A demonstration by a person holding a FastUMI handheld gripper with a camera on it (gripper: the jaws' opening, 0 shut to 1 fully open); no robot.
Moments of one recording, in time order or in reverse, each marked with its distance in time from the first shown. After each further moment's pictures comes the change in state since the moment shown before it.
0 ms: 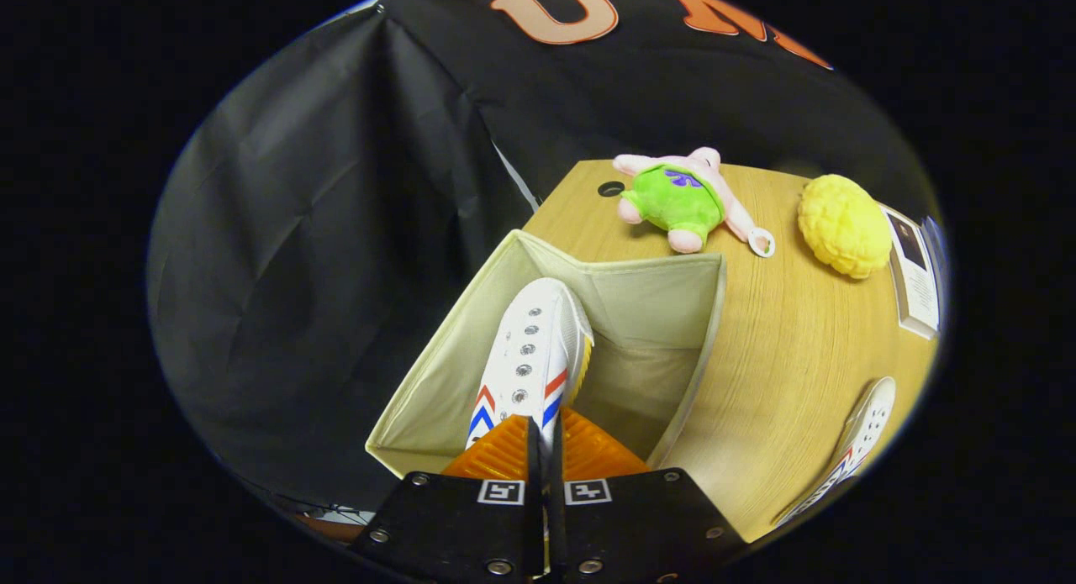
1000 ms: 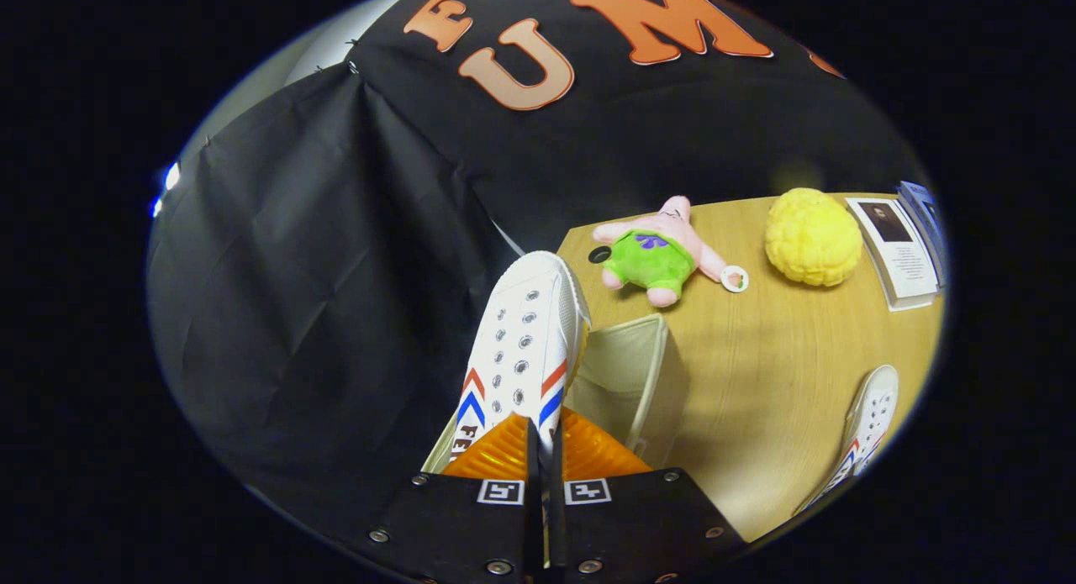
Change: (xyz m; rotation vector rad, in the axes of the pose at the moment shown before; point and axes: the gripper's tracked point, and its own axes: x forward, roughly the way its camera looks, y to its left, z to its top) arm -0.032 -0.005 0.029 0.133 -0.241 0.103
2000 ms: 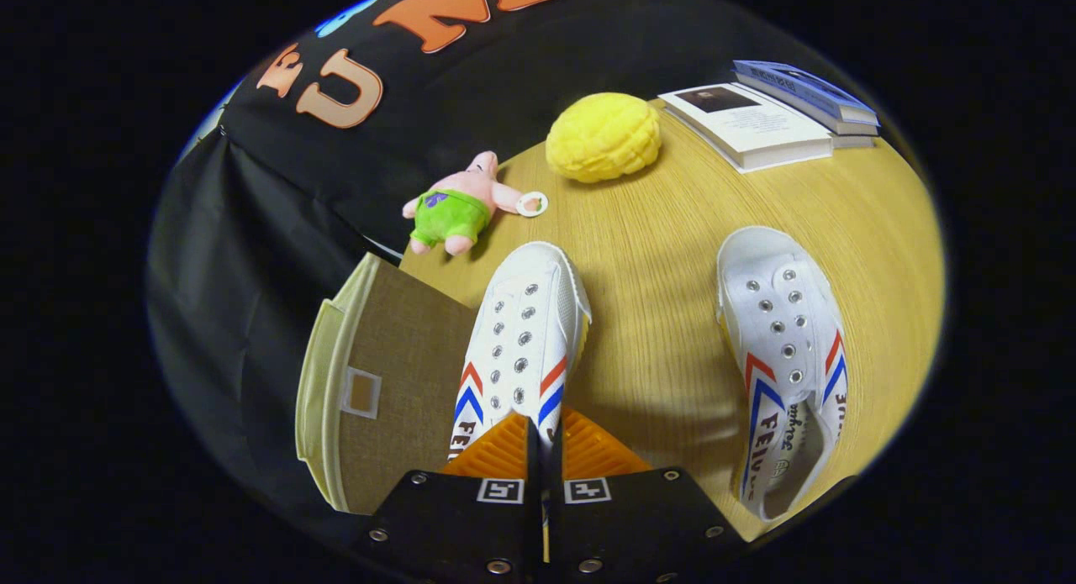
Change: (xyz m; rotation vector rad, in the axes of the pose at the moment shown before) arm -0.045 -0.185 -0.076 0.309 0.007 -0.257
